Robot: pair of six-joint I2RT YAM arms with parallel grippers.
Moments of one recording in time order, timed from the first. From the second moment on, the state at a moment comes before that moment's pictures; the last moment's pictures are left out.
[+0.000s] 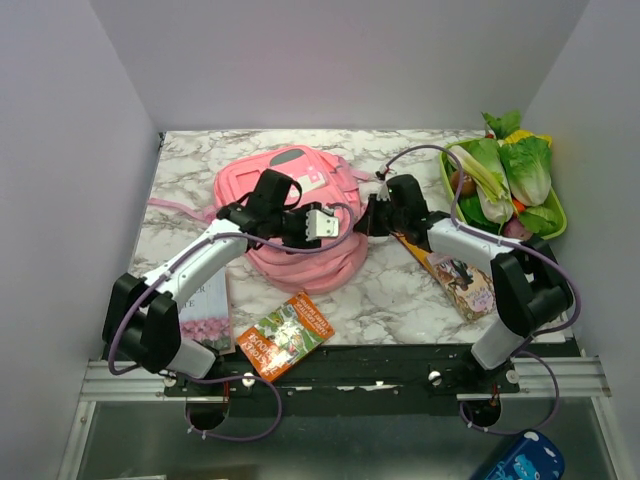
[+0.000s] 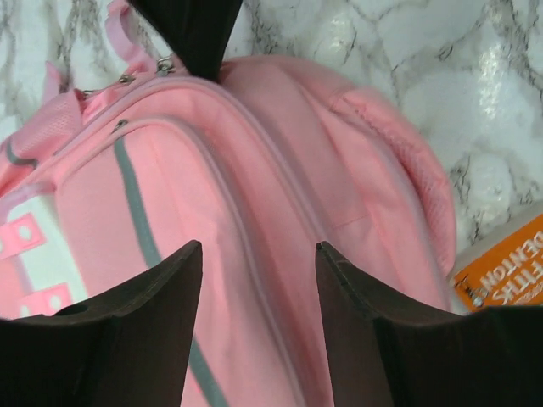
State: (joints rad) left arm -0.50 1.44 1.15 -0.57 0.60 1.03; right arm 0.49 1.66 1.00 -0.01 -0.21 0.42
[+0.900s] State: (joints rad) left arm -0.68 1.61 1.05 0.04 0.19 0.63; right arm 0.49 1.64 1.00 0.03 -0.22 0.45
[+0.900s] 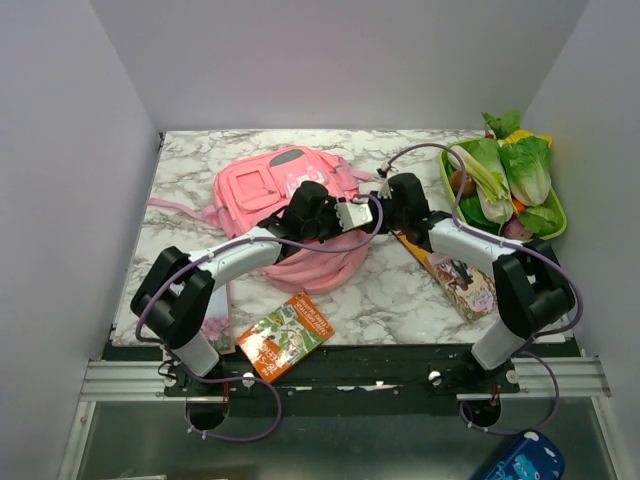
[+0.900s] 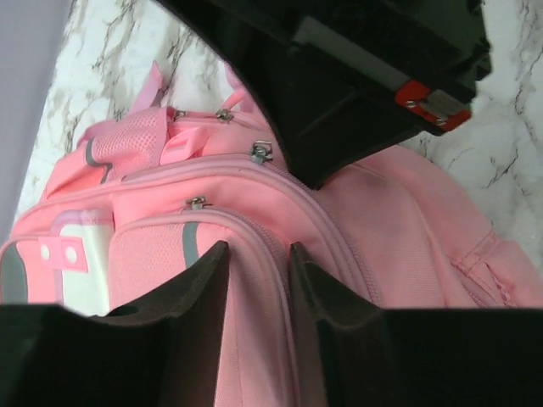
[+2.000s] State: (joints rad) left arm -0.61 1.63 1.31 -0.78 0.56 1.44; right arm 0.57 1.58 0.83 0.07 -0.33 0.56
